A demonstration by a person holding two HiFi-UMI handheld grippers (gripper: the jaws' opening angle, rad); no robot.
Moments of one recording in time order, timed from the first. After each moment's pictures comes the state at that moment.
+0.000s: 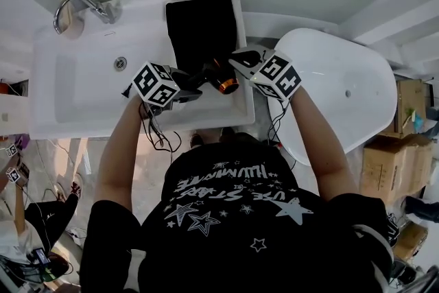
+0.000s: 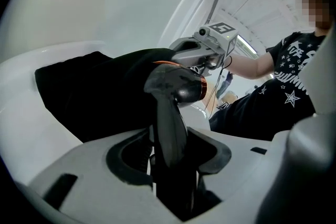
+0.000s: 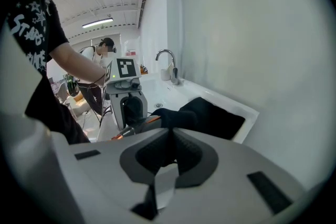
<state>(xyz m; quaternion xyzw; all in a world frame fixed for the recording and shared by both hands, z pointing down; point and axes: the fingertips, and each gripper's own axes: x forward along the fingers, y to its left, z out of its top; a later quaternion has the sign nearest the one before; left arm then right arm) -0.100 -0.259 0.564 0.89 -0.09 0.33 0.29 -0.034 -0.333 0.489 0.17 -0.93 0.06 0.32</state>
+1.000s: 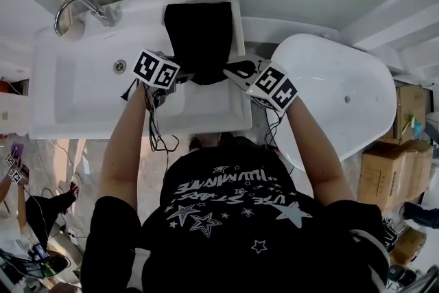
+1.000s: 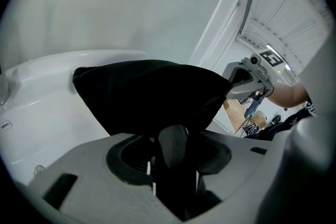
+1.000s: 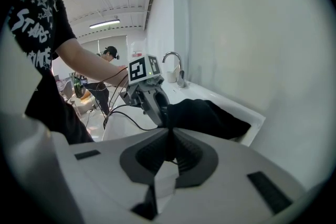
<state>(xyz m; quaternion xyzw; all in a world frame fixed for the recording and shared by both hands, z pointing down) -0.126 -0.341 0.563 0.85 -0.26 0.31 0.33 -0.043 -0.318 0.484 0.15 -0.94 0.04 0.31</state>
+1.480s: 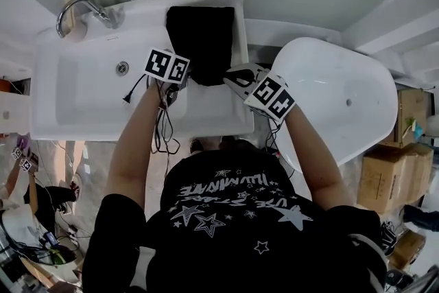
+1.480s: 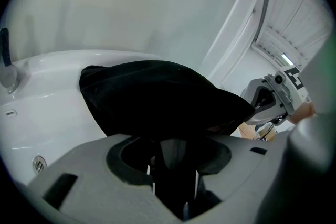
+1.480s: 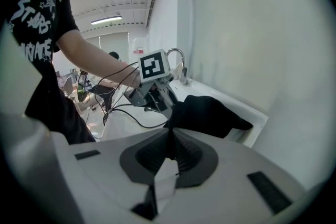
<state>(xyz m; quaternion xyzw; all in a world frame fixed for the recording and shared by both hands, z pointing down) -0.122 -0.373 0.569 0.83 -0.33 0.28 0.35 -0.051 -0.307 0.492 0.14 -0.94 0.04 0.32</state>
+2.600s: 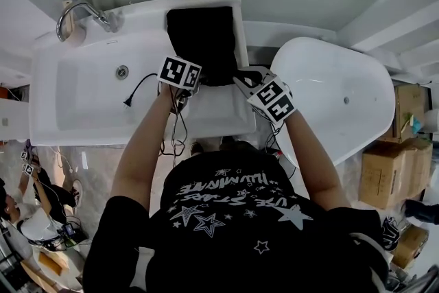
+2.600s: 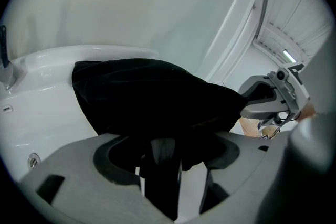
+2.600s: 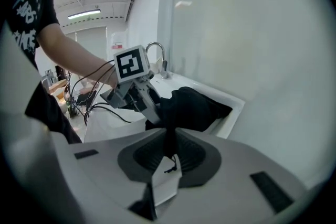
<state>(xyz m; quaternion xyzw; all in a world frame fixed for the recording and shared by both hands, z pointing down) -0.101 -0.364 0.582 0.82 -0.34 0.29 0.35 -0.020 -0.320 0.506 0.25 -0.91 0.06 0.33</state>
